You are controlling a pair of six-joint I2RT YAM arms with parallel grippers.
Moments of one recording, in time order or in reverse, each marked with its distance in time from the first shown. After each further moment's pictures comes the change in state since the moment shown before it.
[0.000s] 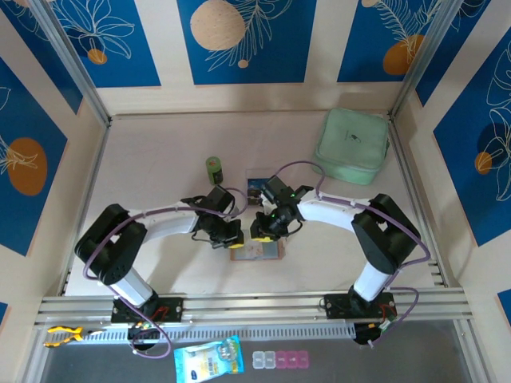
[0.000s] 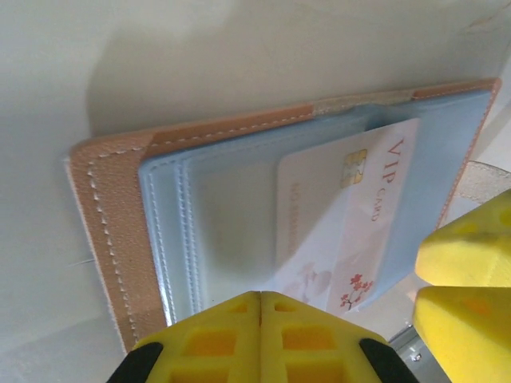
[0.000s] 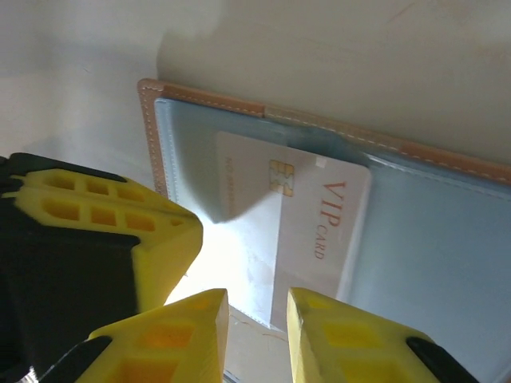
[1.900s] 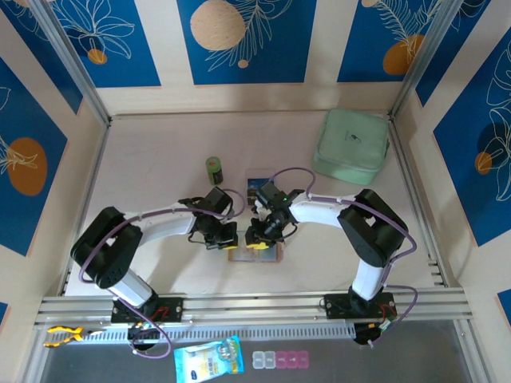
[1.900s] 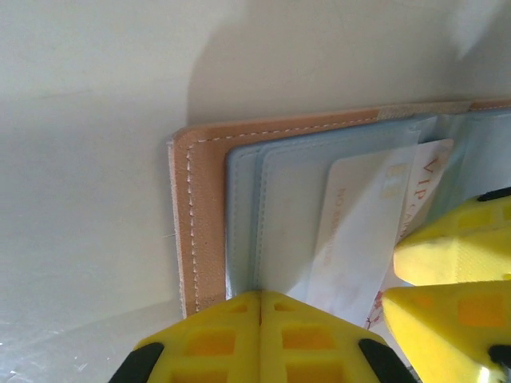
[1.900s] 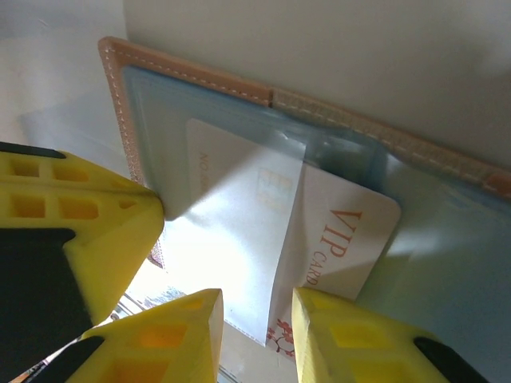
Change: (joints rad) left arm 0.004 -0.036 -0.013 -0.078 -0.088 0.053; right arm 0.033 0.077 0.002 0.034 -0.063 0.007
